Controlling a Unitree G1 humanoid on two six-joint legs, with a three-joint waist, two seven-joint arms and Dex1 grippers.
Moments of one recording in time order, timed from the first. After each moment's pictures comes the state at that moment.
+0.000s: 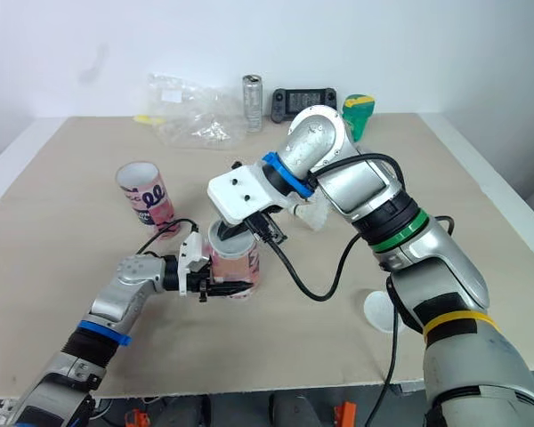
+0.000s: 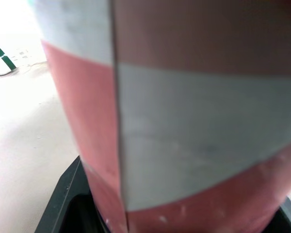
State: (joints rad) left arm -0.43 0.34 -0.21 0.28 -0.26 0.05 -1.19; right arm -1.24 -0.54 0.60 0.15 0.09 0.07 1.57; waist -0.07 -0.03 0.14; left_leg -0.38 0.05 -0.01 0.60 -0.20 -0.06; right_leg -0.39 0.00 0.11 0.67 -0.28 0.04
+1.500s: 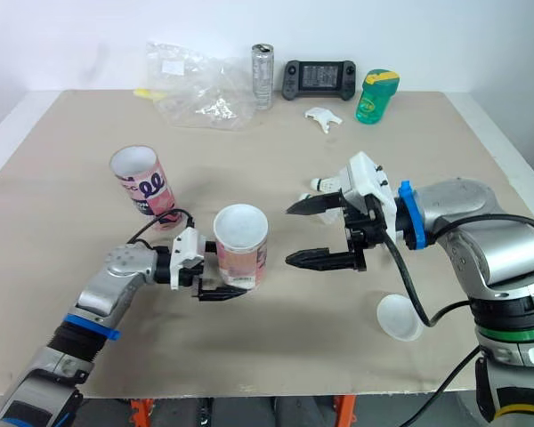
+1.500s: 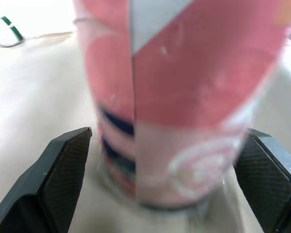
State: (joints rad) left arm -0.43 0.45 -0.21 0.13 -0.28 0.06 -1.22; right arm -0.57 -0.90 0.00 -0.31 0.62 0.66 1.27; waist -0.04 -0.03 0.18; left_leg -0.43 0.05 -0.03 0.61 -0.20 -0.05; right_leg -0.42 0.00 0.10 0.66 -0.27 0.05
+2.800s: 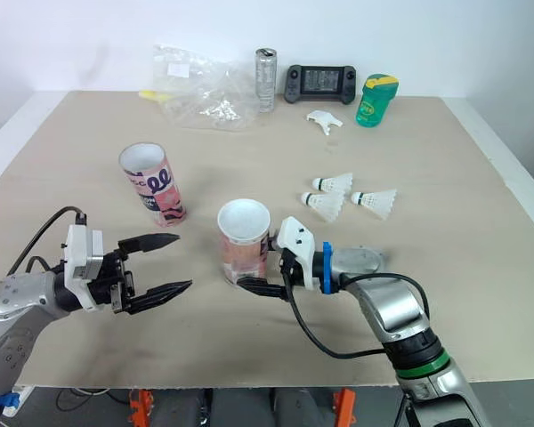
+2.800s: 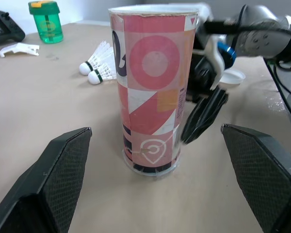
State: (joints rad) left arm -0.04 0.66 0.16 -0.48 -0.64 0.35 -0.99; right arm -0.42 -0.50 0.25 -0.18 0.32 0.47 0.96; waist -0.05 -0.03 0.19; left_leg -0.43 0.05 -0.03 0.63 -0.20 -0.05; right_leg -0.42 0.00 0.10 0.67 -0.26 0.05
